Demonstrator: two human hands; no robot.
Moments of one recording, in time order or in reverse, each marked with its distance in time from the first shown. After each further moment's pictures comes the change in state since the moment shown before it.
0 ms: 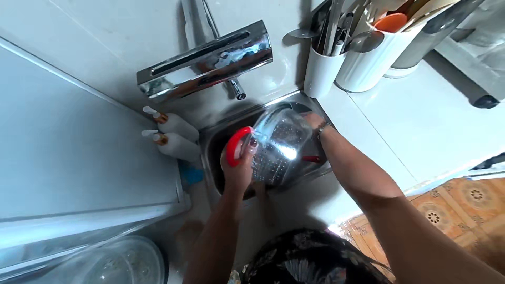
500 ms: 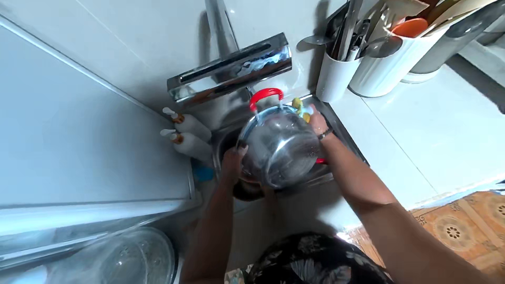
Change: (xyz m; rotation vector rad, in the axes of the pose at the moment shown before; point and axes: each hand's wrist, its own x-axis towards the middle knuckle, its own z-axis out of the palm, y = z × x) left_hand 0.021 -0.055 -0.058 0.118 -0.218 -0.459; right_hand 0.014 -0.009 0.026 0.193 0.228 -0.142
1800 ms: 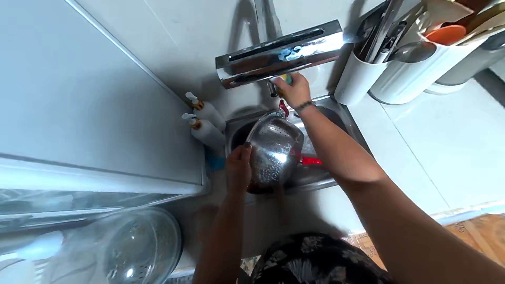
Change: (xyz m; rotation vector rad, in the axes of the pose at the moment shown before) left_hand -0.042 -0.007 0.005 -0.059 0.376 0.169; right_hand 0.070 -0.098 0.056 0.088 0.062 -0.117
